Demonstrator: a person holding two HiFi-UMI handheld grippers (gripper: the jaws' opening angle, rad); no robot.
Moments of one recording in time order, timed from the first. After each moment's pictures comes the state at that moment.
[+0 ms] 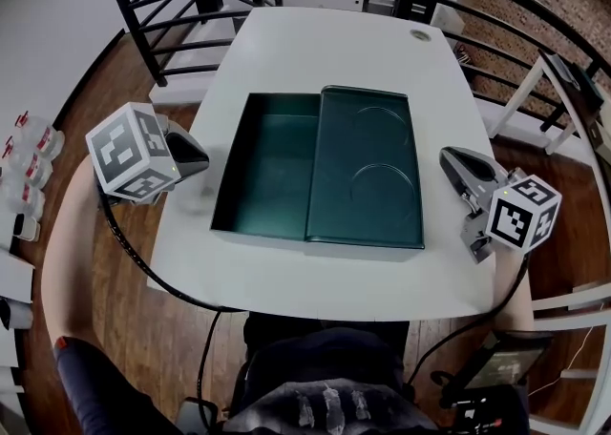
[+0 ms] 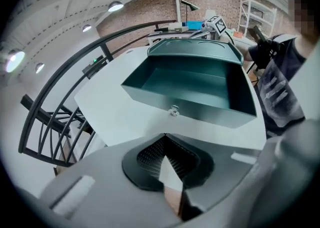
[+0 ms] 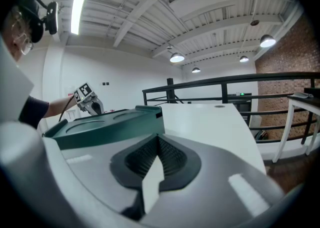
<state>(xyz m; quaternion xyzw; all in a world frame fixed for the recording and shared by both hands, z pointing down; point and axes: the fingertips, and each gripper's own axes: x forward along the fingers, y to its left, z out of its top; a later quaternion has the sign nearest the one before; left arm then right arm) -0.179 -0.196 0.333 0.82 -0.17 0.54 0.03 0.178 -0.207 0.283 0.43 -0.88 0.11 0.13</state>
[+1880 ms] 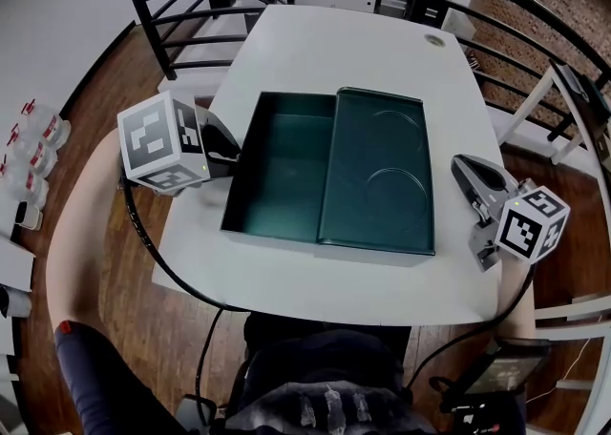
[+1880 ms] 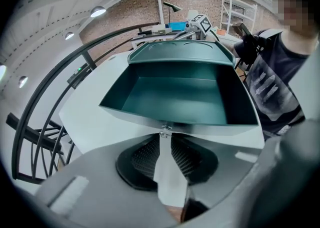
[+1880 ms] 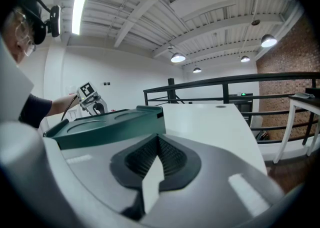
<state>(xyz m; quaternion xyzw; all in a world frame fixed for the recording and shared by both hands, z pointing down) -0.140 -0.188 0.330 0.83 -0.09 0.55 0.00 0.178 -0.204 0.280 0.43 -0.89 0.11 0.13</state>
